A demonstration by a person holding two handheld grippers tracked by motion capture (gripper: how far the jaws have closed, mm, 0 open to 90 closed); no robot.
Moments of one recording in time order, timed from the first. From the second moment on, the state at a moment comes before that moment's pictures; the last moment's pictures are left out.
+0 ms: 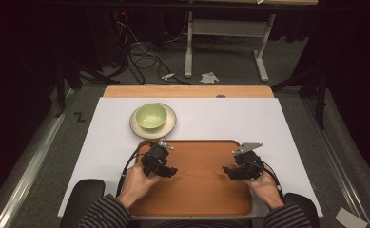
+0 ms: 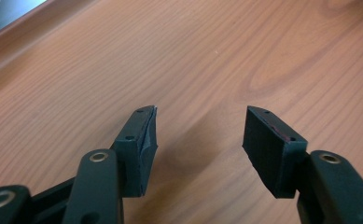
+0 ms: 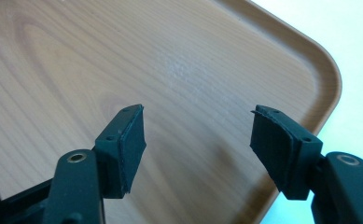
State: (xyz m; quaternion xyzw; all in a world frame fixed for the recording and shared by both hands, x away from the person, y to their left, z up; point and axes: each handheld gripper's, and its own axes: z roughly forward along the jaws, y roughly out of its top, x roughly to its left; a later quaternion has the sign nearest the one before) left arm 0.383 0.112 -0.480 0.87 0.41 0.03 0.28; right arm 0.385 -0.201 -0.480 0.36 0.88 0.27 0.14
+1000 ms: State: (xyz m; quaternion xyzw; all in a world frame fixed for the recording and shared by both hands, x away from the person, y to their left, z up) left arm 0.382 0.111 -0.473 0.88 0.39 0.08 0.27; right arm 0.385 -0.203 -0.480 0.37 0.88 0.27 0.14
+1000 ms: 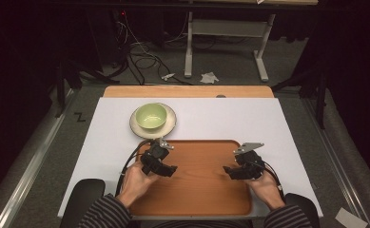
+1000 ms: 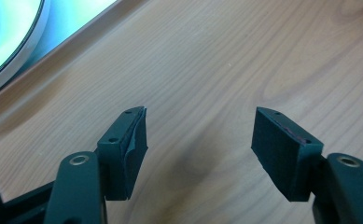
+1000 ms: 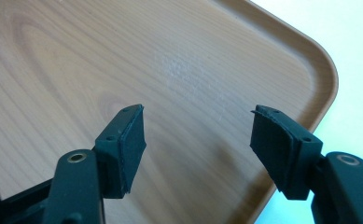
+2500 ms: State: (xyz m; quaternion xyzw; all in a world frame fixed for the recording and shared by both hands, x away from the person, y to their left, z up) left arm 0.413 0.134 -0.452 0.84 0.44 0.09 0.29; right arm 0.391 -0.206 -0.480 0.39 0.87 0.26 0.12
